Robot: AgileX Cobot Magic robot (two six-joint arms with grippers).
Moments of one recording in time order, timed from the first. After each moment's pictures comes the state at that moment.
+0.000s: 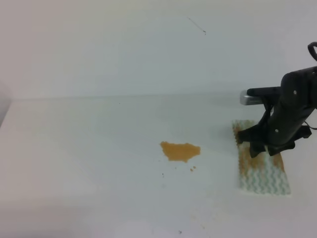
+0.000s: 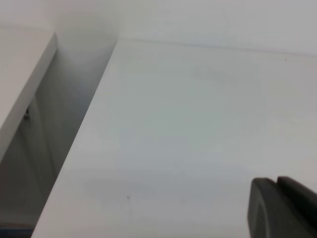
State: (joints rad) left arm 0.09 0.00 0.00 -0.09 0.31 -0.07; right arm 0.29 2.01 -1.38 -0.05 0.74 0.14
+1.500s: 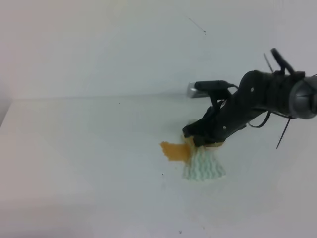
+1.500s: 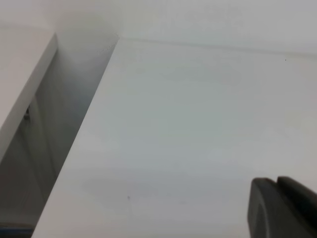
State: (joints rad) left arm 0.09 0.00 0.00 -0.09 0.31 -0.07; right arm 0.41 2.13 -1.54 0.36 0.58 -0.22
